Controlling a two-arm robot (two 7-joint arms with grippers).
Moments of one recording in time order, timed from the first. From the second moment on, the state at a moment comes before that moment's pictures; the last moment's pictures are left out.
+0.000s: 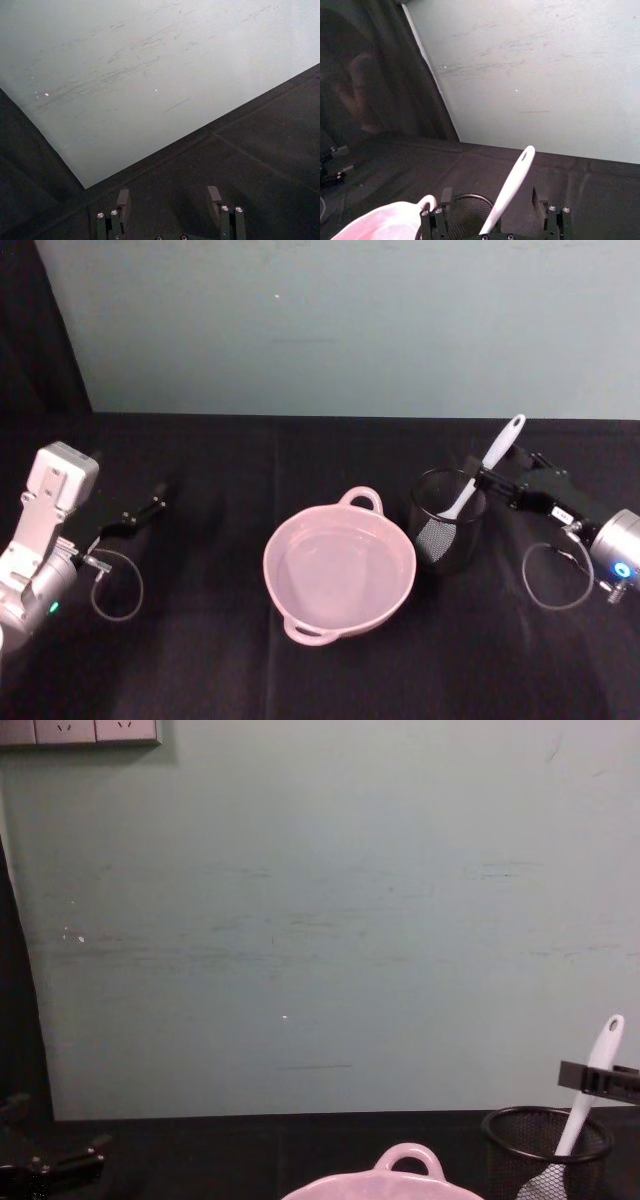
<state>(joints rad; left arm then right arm) -0.20 0.60 0.45 -1.41 -0.25 -0.12 0.03 0.31 0.52 -0.31 -1.27 0.74 0.04 0.53</state>
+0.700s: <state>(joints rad) -0.20 0.60 0.45 -1.41 -0.25 -0.12 0.03 0.22 0.64 -0.28 -1.44 0.52 0.05 0.33</state>
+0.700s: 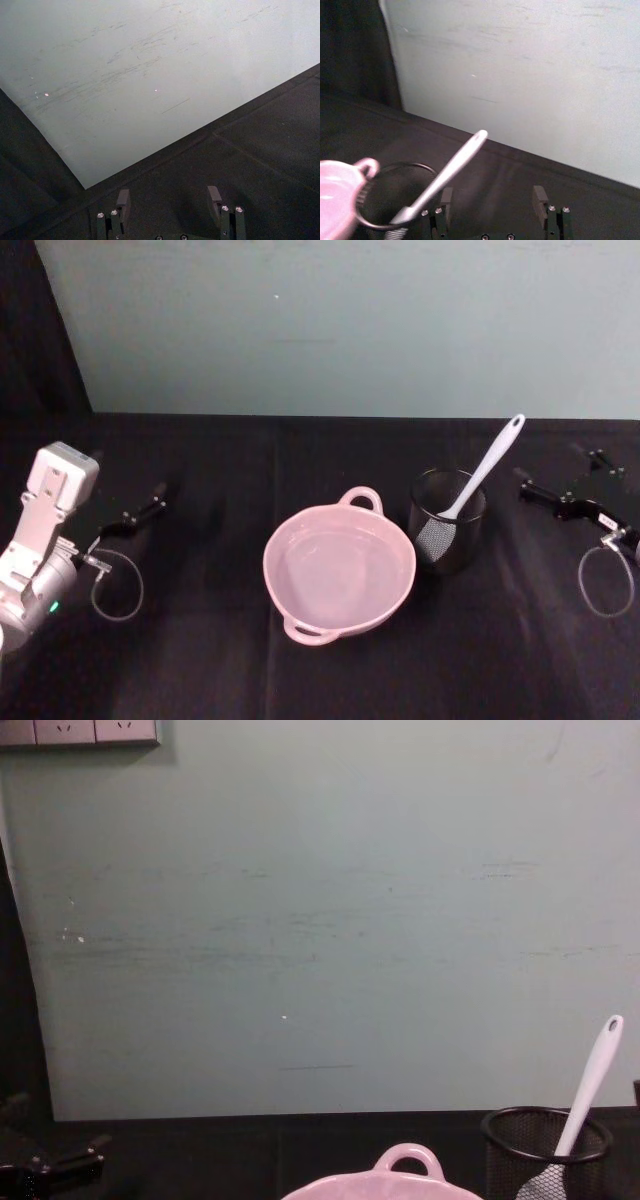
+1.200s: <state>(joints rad) -0.20 0.60 0.45 -1.41 -0.25 -0.12 0.03 0.29 0.55 -0.33 -1.31 0.27 -0.03 0.14</state>
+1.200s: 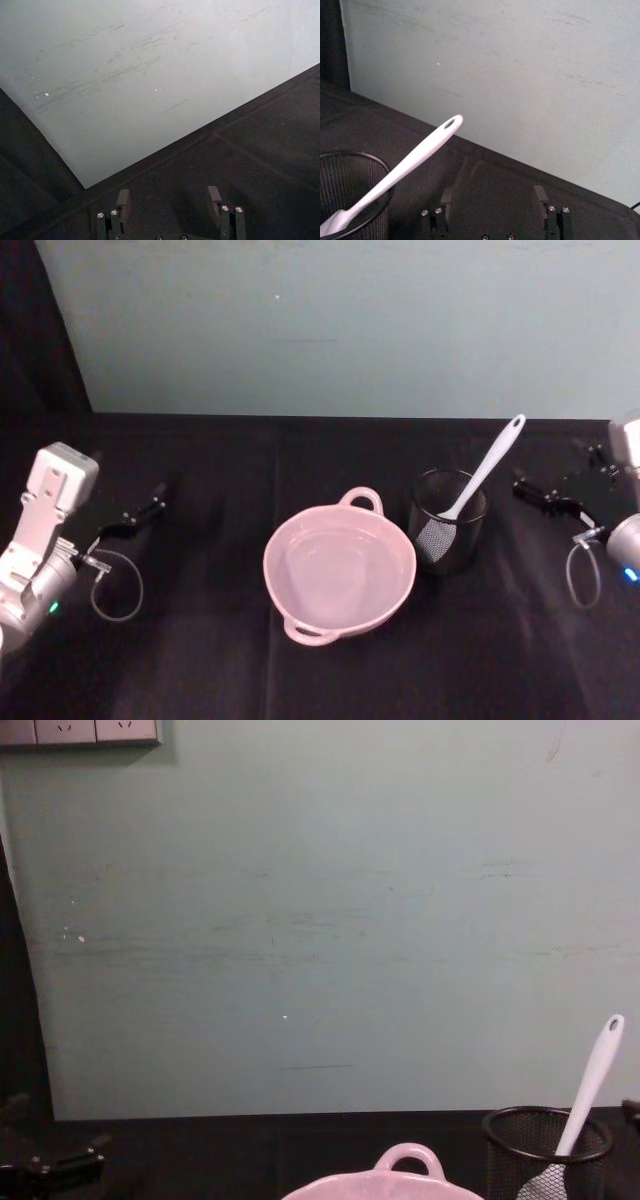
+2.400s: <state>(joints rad) -0.20 0.60 0.45 -1.41 -0.25 -0.12 0.03 0.28 0.50 -0.31 -1.27 0.27 -0.04 0.14</state>
